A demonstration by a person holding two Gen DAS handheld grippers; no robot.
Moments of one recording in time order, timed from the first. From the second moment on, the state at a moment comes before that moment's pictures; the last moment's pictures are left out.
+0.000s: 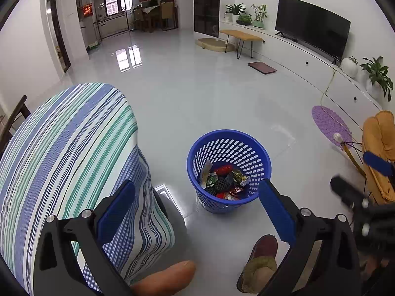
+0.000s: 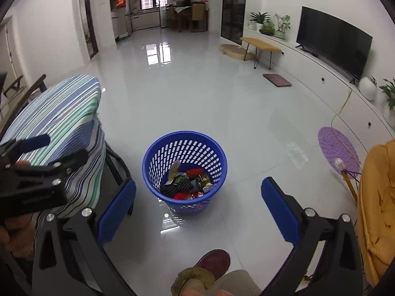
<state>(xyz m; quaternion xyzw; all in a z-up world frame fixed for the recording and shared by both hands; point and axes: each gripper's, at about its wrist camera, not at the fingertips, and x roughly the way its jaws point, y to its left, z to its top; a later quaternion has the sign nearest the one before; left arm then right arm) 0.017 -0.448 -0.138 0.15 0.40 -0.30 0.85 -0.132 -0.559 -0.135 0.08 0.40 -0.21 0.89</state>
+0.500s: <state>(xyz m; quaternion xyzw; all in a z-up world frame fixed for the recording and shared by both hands) 0.022 -0.452 -0.148 0.16 0.42 -0.28 0.85 -0.135 -0.558 -0.134 0.09 0.41 -0.24 0.88</state>
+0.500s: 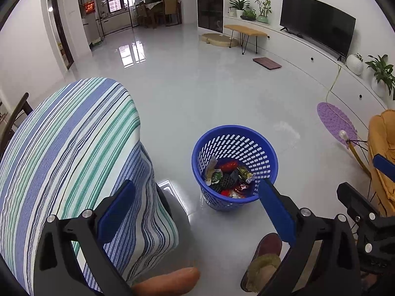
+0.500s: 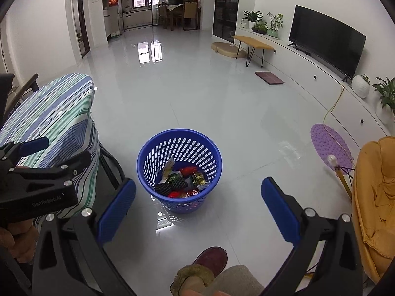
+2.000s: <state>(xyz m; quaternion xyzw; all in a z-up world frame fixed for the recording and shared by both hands) 0.016 -0.457 -0.157 0.18 0.42 -0.28 0.85 -0.137 -0.560 -0.140 0.10 0.42 -0.25 0.87</state>
